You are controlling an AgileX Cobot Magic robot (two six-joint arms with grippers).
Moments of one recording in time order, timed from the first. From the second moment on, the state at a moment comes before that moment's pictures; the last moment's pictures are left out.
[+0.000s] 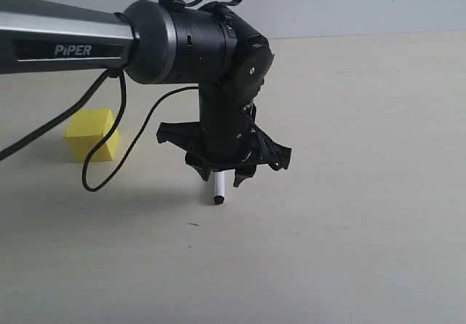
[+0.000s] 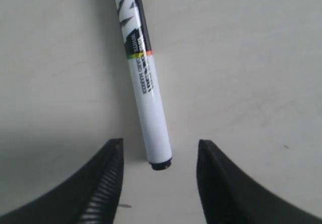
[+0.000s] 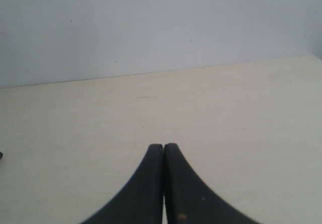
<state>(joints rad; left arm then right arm) -0.87 2.17 -1.61 0.14 1.04 -0.69 -0.11 0.01 0.00 0.00 0.27 0.08</state>
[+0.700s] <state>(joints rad) -0.83 2.23 -1.61 0.15 0.98 -0.73 -0.11 0.01 0.00 0.00 0.27 0.08</state>
